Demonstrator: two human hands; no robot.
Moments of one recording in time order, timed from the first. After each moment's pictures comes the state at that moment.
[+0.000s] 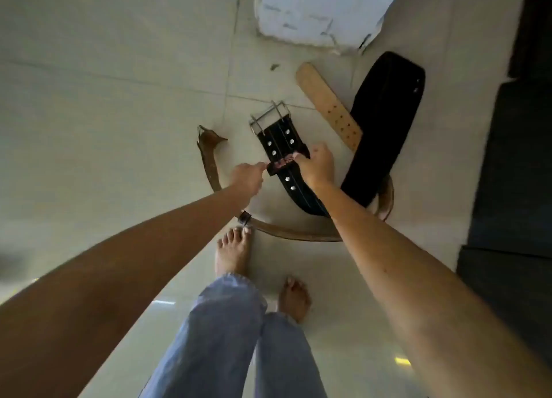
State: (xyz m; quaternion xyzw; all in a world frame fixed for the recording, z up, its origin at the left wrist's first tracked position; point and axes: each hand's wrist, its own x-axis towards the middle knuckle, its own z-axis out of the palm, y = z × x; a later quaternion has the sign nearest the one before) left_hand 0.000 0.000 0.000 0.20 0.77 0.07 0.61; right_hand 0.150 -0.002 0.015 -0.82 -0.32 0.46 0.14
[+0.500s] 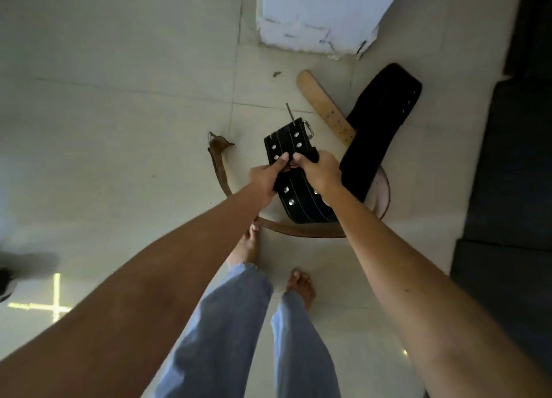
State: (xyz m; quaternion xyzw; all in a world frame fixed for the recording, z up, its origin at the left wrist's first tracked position) left_hand 0.030 0.005 0.057 0.07 0.69 0.18 0.70; right_hand 0.157 -0.004 0.074 -0.78 -0.30 0.52 0.15
